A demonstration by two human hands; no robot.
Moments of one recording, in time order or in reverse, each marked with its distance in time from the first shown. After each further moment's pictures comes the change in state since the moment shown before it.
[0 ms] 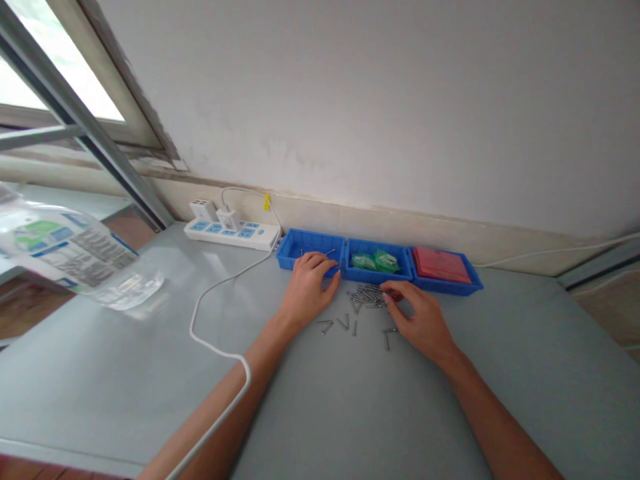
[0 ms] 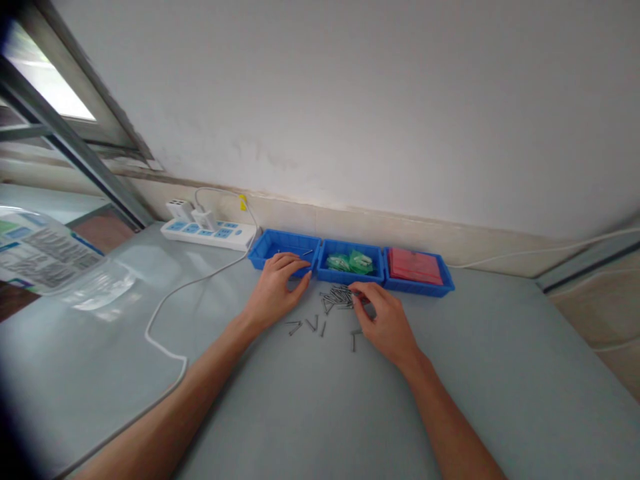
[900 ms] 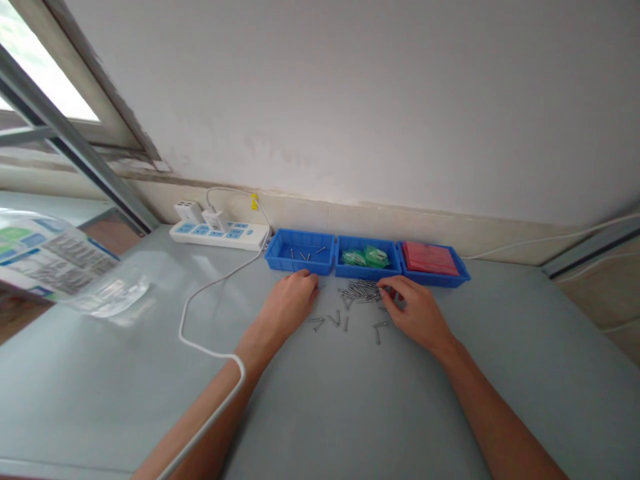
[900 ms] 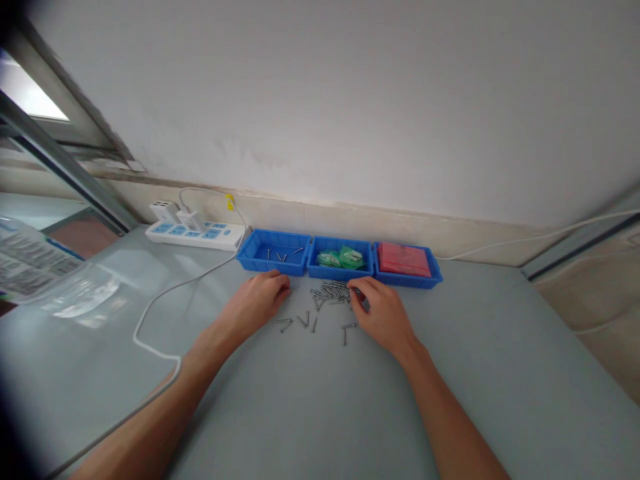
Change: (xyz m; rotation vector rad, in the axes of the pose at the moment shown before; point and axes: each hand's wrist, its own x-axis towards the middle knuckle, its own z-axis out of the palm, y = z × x) left_hand -0.005 0.011 -0.025 0.289 -0.515 -0.123; right_hand 0.001 0.007 -0.010 -0.093 -0.039 0.013
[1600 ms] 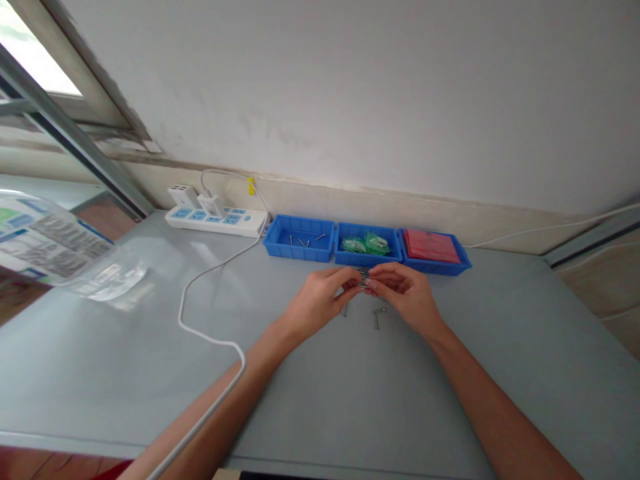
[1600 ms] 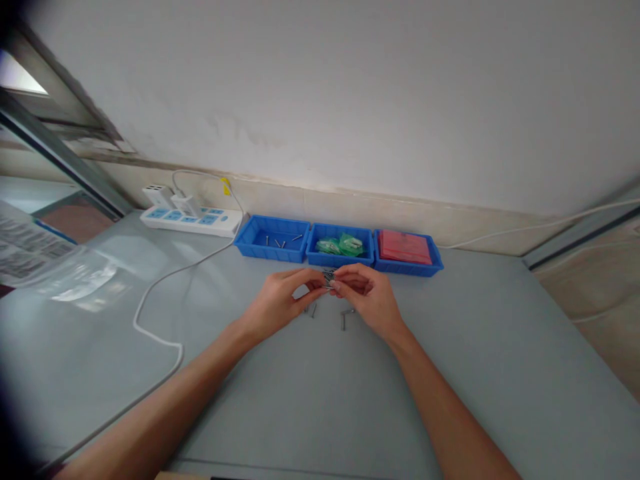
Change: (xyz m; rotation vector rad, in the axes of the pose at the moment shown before) left_hand -0.003 0.040 0.018 -0.613 0.341 0.412; right_hand 0.006 -0.021 0.010 0.888 -0.026 0.388
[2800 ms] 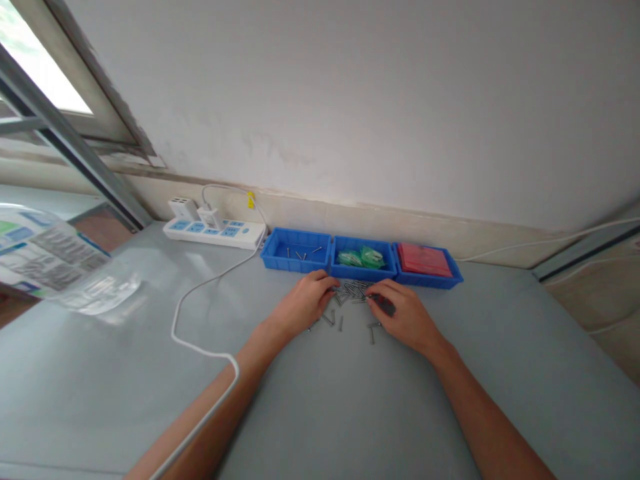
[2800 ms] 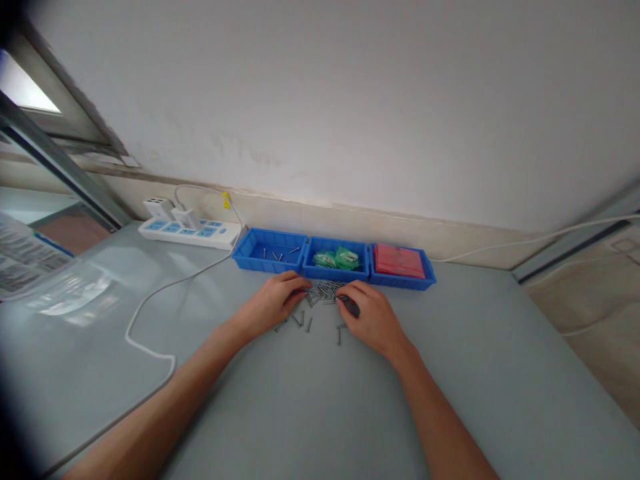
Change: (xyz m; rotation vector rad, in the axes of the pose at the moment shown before) left_hand 0.001 -0.036 -0.009 0.258 -0.180 -0.125; right_hand -0.001 0.005 -0.019 -0.857 -0.117 -0.338
